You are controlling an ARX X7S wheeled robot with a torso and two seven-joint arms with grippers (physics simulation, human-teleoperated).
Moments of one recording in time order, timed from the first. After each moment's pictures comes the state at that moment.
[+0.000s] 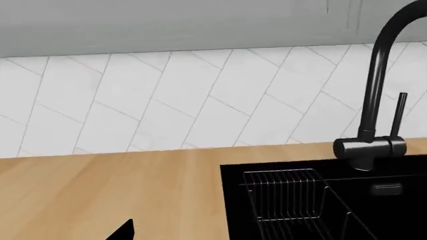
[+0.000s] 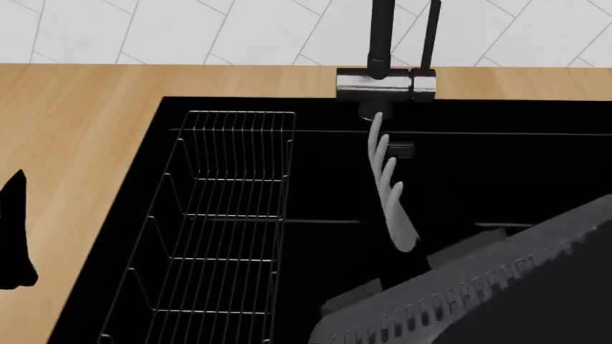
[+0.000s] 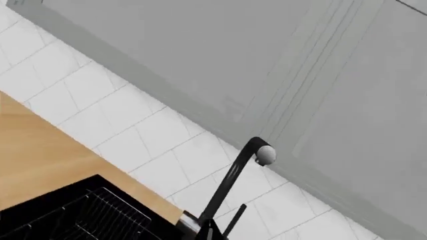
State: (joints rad) left arm -0.51 -0.93 0.18 0.73 -1.30 -0.66 -0.80; right arm 1.50 0.86 -0.57 -1.05 2.14 1.04 1.54
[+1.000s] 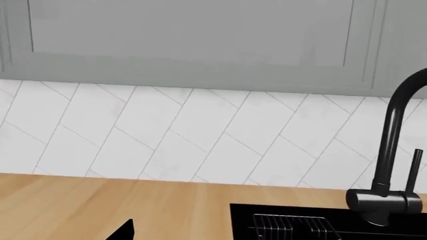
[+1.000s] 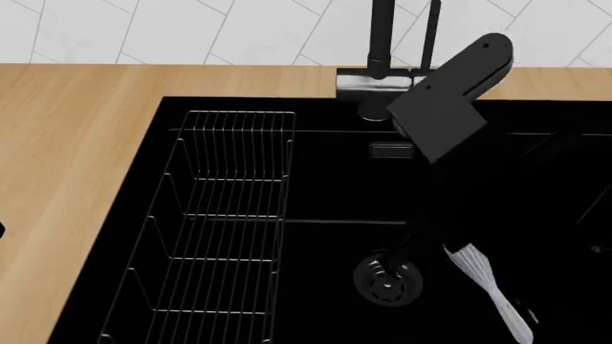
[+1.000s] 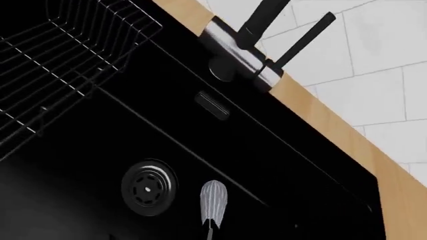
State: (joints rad) left arm -0.52 -0.90 0.10 0.71 -1.28 -0.60 -0.80; right arm 1.48 0.75 -0.98 -0.12 1.29 1.30 0.42
